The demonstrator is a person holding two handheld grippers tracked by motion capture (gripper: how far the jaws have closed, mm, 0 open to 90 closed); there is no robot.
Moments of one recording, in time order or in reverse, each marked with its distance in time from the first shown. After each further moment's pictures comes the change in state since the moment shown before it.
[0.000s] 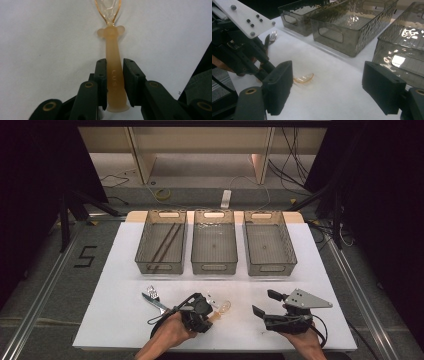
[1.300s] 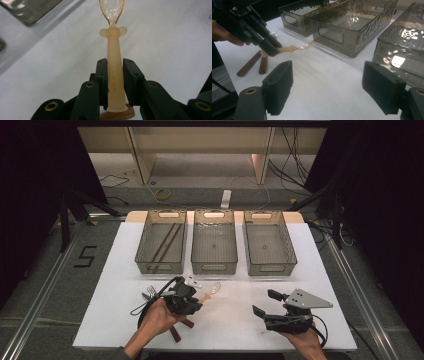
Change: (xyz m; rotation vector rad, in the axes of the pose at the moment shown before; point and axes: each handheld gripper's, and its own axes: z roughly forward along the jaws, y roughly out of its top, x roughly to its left) left arm 0.045 -0.006 -0.039 -0.158 0.029 -0.113; right arm 0.000 0.000 0.000 -0.004 0.000 -0.001
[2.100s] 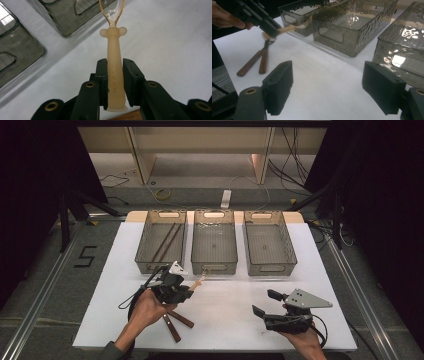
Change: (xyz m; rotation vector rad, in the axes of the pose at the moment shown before) left arm 0.026 0.004 -0.027 -0.090 0.039 -0.051; right arm 0.000 0.000 0.001 0.003 0.001 0.005
